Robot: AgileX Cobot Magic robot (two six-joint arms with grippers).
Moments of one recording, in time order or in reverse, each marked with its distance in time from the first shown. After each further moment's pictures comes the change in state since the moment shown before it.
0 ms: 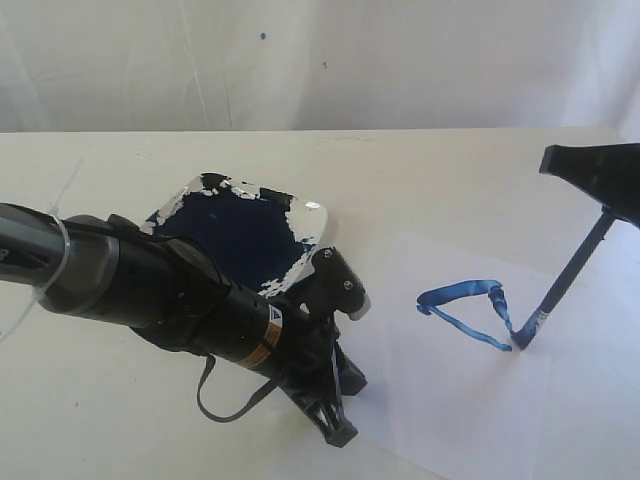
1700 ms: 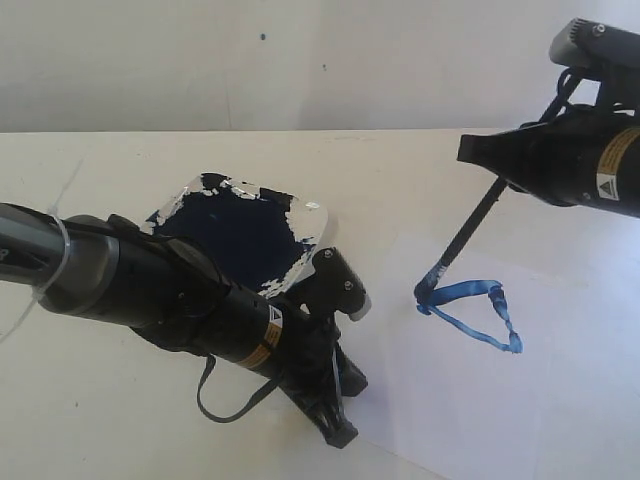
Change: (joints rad) left arm 0.000 0.000 0.000 0.000 -0.007 0.000; right arm 0.000 0.133 0.000 0.029 -0.461 -0.139
